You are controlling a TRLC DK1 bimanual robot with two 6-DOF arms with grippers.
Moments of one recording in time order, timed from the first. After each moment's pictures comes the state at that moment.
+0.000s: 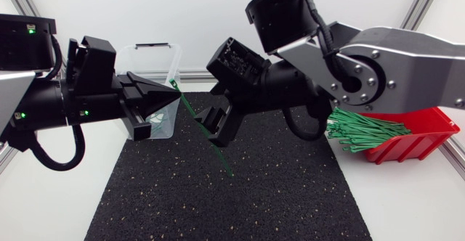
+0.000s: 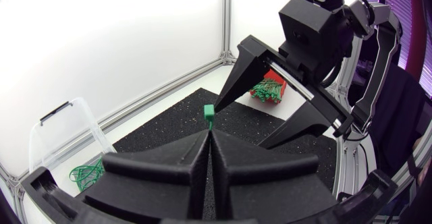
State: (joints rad) left arm -0.35 1.11 0.80 -0.13 0.53 0.24; right arm 0.78 1.51 1.16 -0.27 -0.16 -0.38
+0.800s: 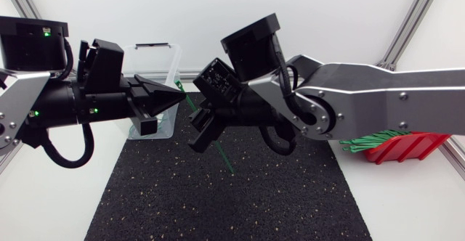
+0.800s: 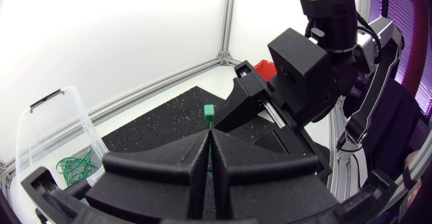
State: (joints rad) left arm -0.35 1.17 0.80 -0.08 0.56 0.16; right arm 0.84 1.60 1.09 -0.07 -0.03 -0.23
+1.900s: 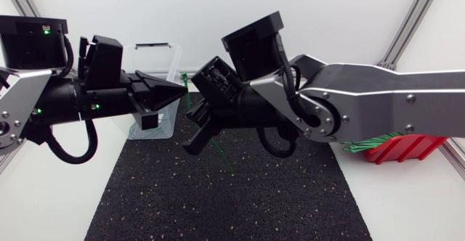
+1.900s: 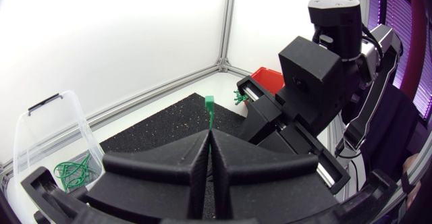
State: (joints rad) left arm -0.35 1.18 0.80 -0.02 0.59 0.12; right arm 0.85 1.58 1.09 -0.06 -0.12 -0.16
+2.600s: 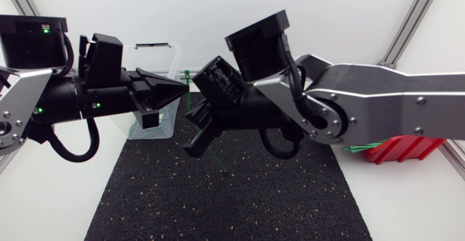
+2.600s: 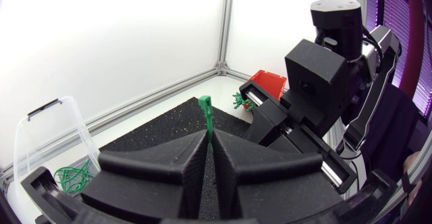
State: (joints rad) left arm -0.35 1.19 0.80 0.00 0.59 0.12; right arm 0.85 1.56 1.07 -0.06 -0.14 -0.16
